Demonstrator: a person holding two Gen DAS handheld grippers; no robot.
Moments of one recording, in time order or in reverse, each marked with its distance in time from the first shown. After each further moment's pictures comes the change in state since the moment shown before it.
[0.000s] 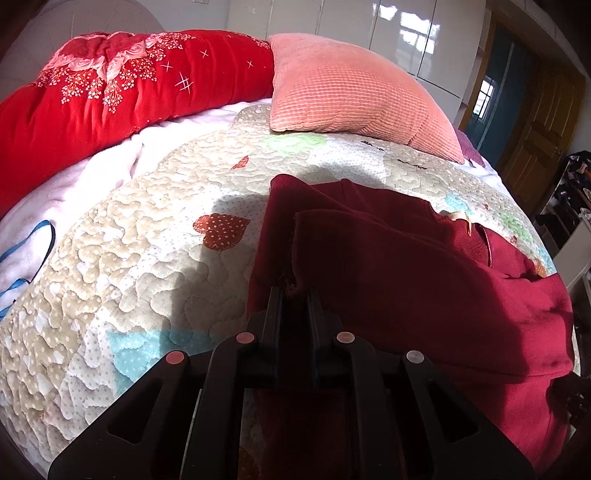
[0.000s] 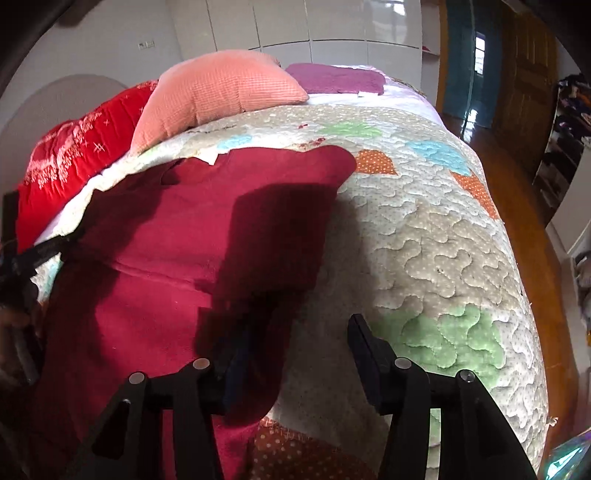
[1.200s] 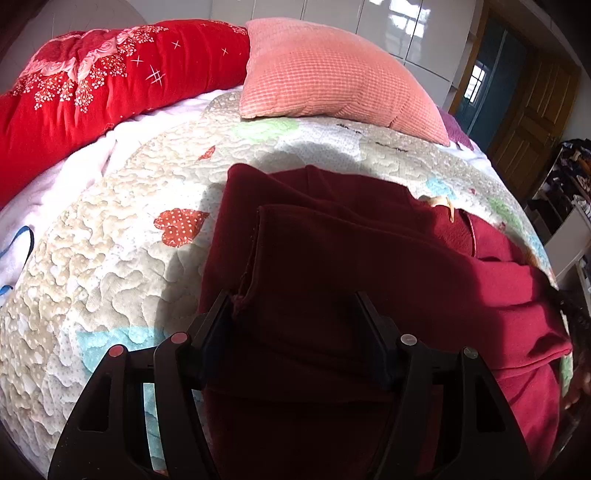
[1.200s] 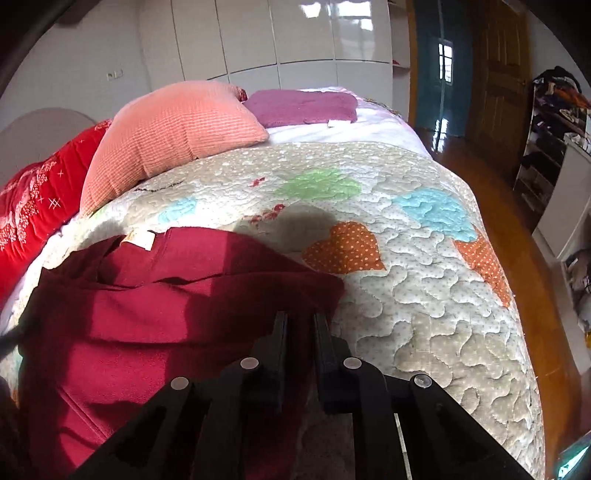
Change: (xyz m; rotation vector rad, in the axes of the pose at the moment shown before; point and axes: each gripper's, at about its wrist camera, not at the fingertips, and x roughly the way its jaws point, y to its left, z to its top) left arm 0.010 -0.025 0.005 0.043 0.059 -0.028; right arm 0.028 -0.047 0.079 0.123 -0.093 -0.055
